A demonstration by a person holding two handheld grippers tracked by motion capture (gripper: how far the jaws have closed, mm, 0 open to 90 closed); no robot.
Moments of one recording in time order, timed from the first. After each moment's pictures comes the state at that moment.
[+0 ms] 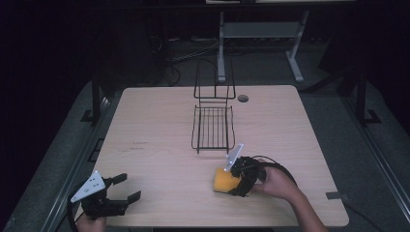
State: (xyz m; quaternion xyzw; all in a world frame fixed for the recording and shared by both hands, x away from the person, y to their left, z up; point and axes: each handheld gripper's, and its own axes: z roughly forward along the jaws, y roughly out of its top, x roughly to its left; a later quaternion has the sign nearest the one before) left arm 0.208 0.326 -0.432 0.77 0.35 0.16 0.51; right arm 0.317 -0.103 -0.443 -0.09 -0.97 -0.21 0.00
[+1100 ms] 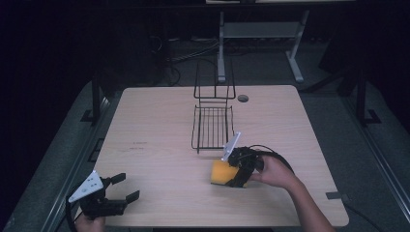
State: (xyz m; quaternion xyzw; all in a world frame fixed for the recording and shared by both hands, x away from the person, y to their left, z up) left arm 0.208 0.329 -0.431 0.77 0.35 0.16 0.51; right arm 0.338 -0.095 -0.420 -0.08 -0.97 -0.22 0.02
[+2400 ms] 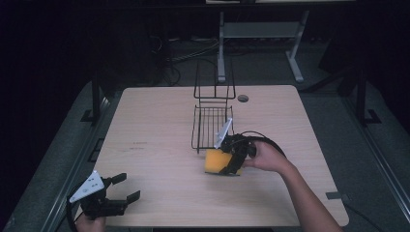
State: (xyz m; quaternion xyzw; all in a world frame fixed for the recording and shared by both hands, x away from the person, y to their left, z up) left arm 0.207 0.327 -0.431 0.77 0.35 0.16 0.51; right arm 0.370 -0.076 -0.400 -0.06 -0.97 -0.22 0.02
